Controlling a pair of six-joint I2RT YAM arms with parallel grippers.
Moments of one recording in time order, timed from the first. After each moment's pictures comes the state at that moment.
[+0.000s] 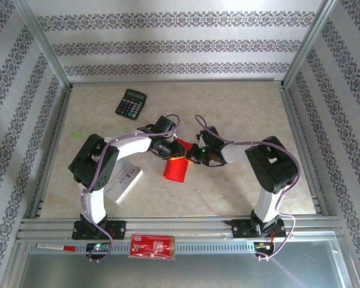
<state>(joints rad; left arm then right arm) -0.56 1.91 1.19 -0.38 0.45 -0.70 0.51 1.81 0.82 0.04 -0.49 0.87</state>
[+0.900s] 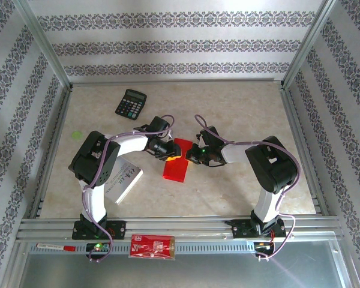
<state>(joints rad) -0.50 1.94 1.16 -0.33 0.54 -0.70 0.51 1.81 0.82 0.04 -0.48 0.87</state>
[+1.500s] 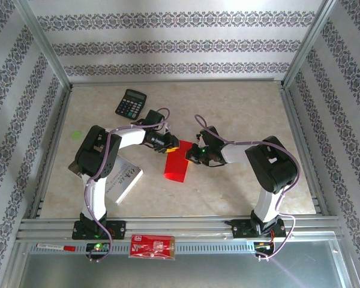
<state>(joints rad) -0.41 2.04 1.25 -0.28 0.61 -0.70 0.51 1.81 0.82 0.04 -0.48 0.87</state>
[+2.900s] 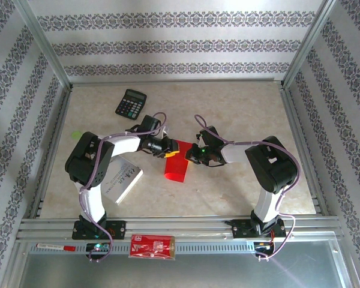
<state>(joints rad) -0.43 1.90 1.06 -0.16 0.67 -0.77 0.51 1.81 0.82 0.04 -0.48 0.86</state>
